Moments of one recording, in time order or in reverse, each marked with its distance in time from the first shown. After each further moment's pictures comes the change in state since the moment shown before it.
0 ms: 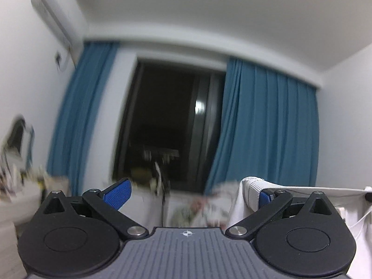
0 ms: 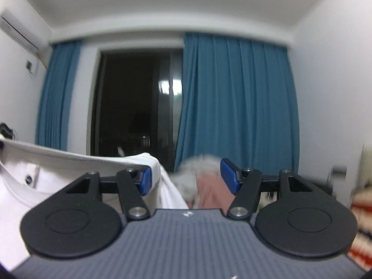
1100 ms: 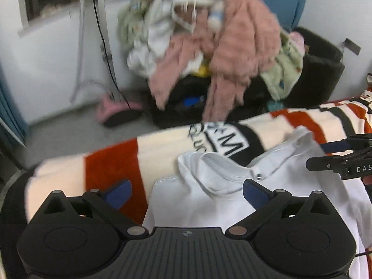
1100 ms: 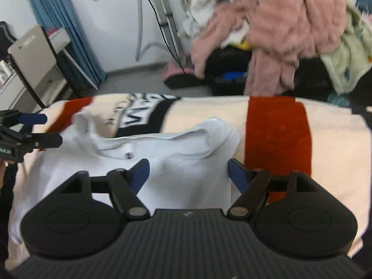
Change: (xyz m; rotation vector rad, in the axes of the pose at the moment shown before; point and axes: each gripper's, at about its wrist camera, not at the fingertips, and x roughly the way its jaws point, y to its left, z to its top) left arm 0.439 0.068 -0.383 0.239 0.920 -0.223; right arm 0.384 0.020 -0.366 0.081 0.988 0.311
